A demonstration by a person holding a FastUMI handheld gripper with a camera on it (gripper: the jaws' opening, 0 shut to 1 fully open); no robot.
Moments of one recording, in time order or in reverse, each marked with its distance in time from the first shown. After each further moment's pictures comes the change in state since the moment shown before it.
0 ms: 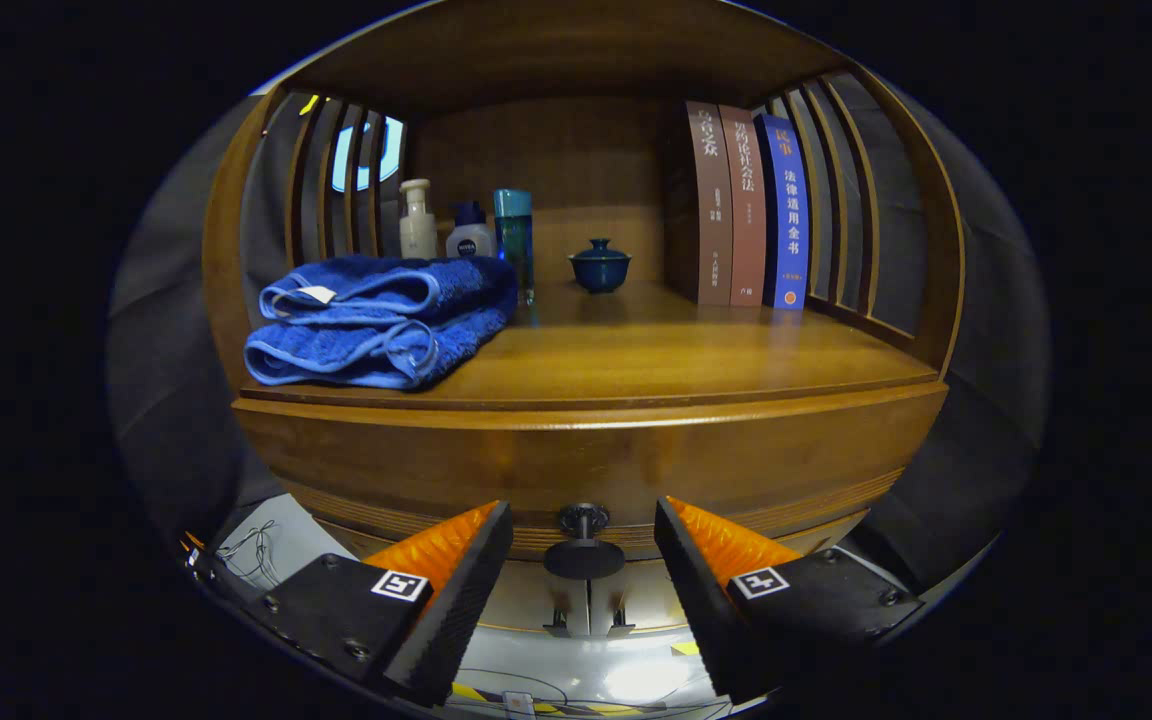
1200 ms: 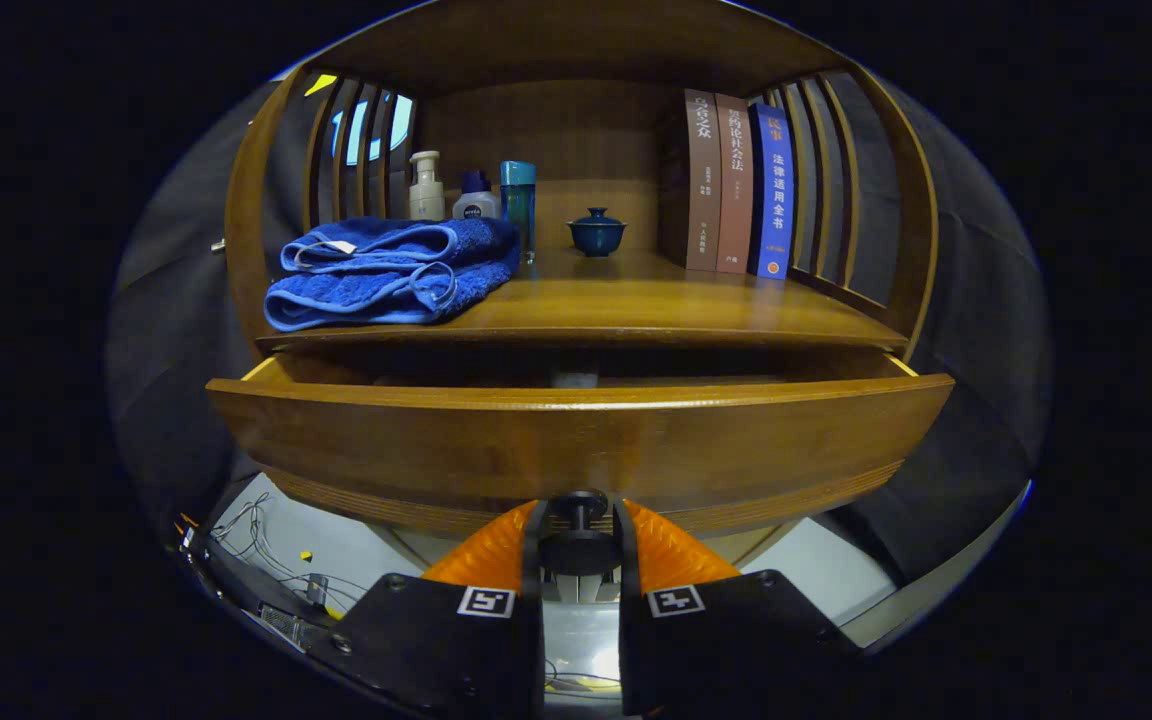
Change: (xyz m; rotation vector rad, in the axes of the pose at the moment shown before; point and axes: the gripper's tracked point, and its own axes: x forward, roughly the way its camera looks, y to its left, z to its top) arm -0.061 -0.002 -0.026 -0.035 0.066 -0.024
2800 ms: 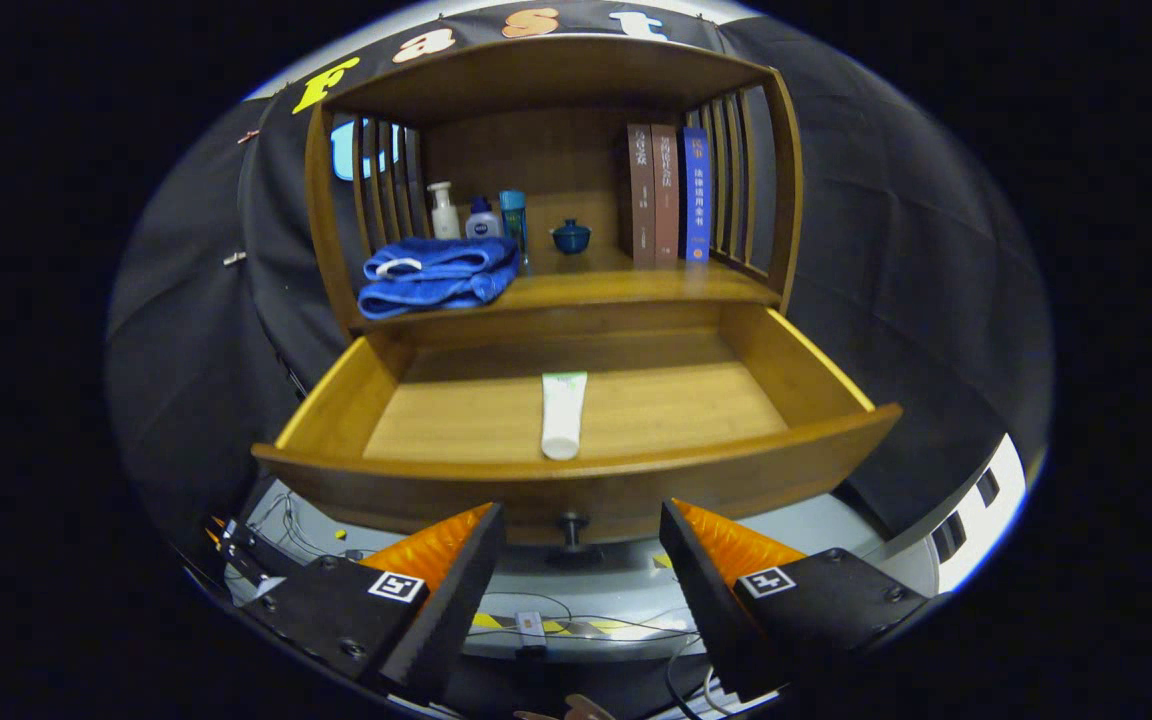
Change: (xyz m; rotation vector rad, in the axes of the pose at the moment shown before) arm -0.162 -0.013 0.012 0.058 0.069 -0.005
